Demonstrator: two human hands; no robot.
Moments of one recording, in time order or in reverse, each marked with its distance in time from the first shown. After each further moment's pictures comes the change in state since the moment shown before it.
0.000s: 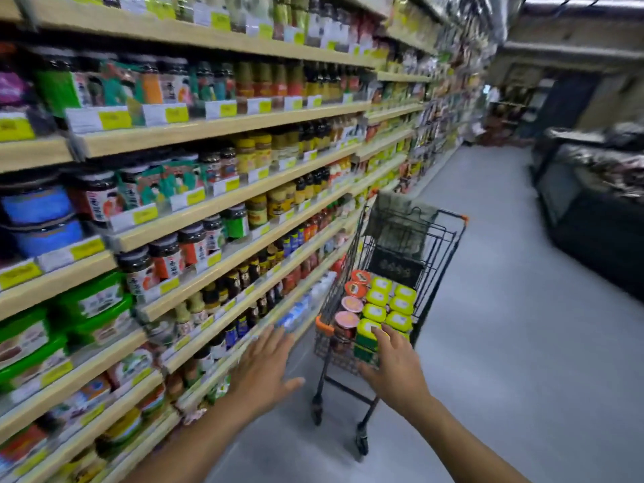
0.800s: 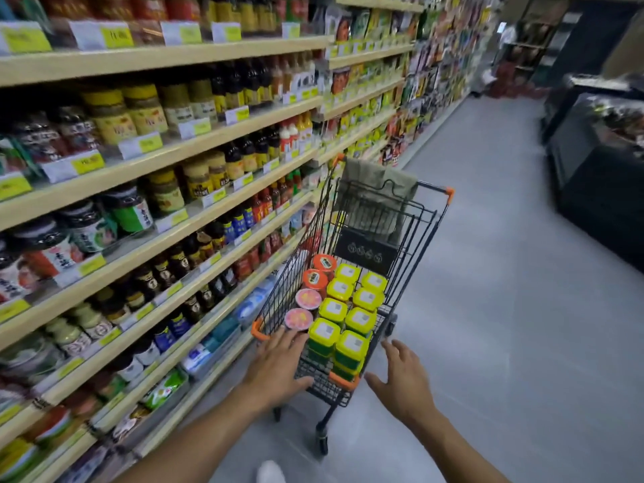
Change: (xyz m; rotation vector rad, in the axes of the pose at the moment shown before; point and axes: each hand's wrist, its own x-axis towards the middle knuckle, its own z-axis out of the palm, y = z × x) left_hand 0.233 0.161 0.096 0.004 -0.186 0.040; right_hand 0.131 0.252 0.036 0.033 -0.196 0.154
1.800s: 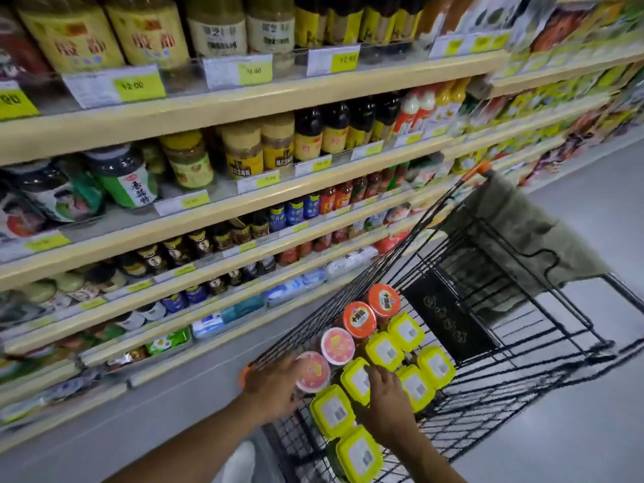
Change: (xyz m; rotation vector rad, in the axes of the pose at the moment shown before) left_hand 0.252 -0.118 0.065 -0.278 -0.226 -0.411; right_hand 0.366 -0.020 0.098 -0.255 -0.577 -0.362
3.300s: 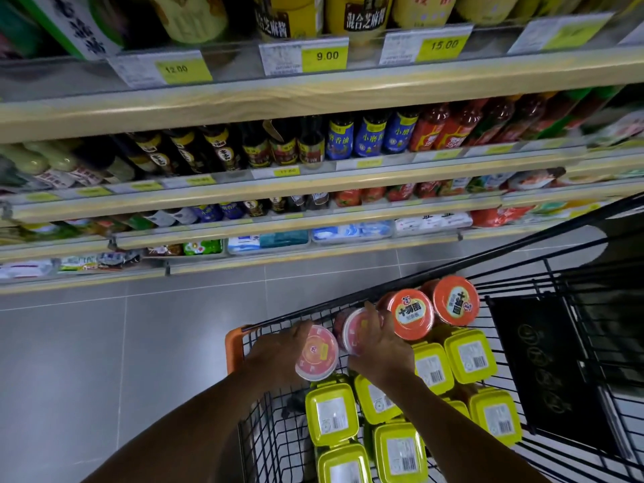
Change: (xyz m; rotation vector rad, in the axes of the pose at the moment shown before) left_hand 0.104 -0.029 0.088 -0.158 0.012 -0.294; right_hand 0.205 0.001 0.043 -0.209 -0.171 -0.302
